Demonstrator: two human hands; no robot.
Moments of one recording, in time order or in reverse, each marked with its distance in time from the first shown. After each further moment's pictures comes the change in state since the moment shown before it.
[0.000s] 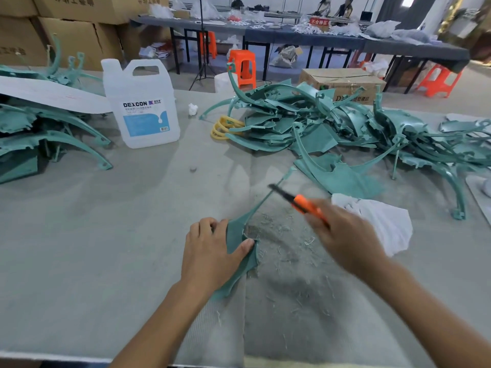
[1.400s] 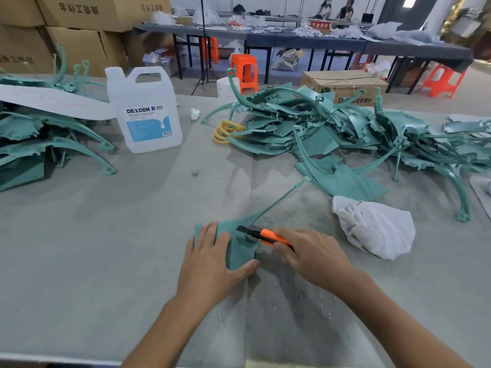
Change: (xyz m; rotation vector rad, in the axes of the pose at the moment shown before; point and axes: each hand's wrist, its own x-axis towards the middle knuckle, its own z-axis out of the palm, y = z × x) left_hand -0.017 -0.004 -0.007 -0.062 -0.129 0.029; right_hand 0.002 -0.022 0.044 -0.060 -0.381 -0.011
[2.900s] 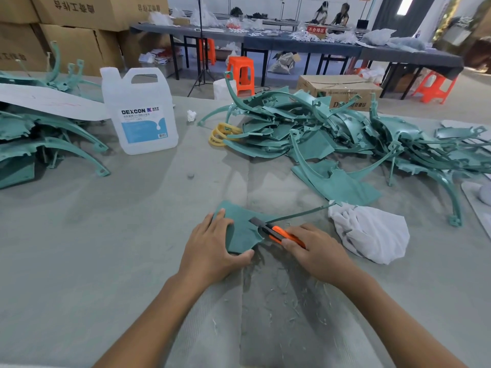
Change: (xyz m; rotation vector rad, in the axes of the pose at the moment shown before) left_hand 0.042 -0.002 0.005 -0.163 0.010 0.042; right_hand 0.005 0.028 0.003 0.221 -0.041 0.162
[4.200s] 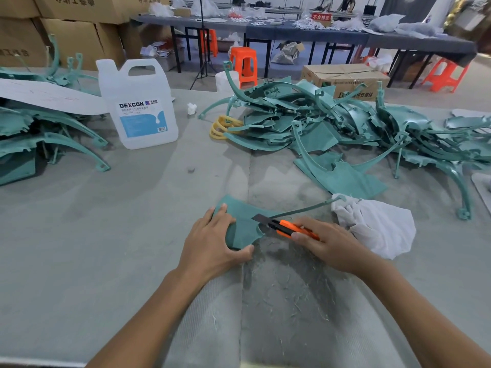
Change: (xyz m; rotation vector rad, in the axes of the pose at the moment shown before) left_hand -0.002 0.002 -0.002 -0.010 -0.009 -0.011; right_hand 0.005 0.036 -0.011 0.089 -0.049 -0.166
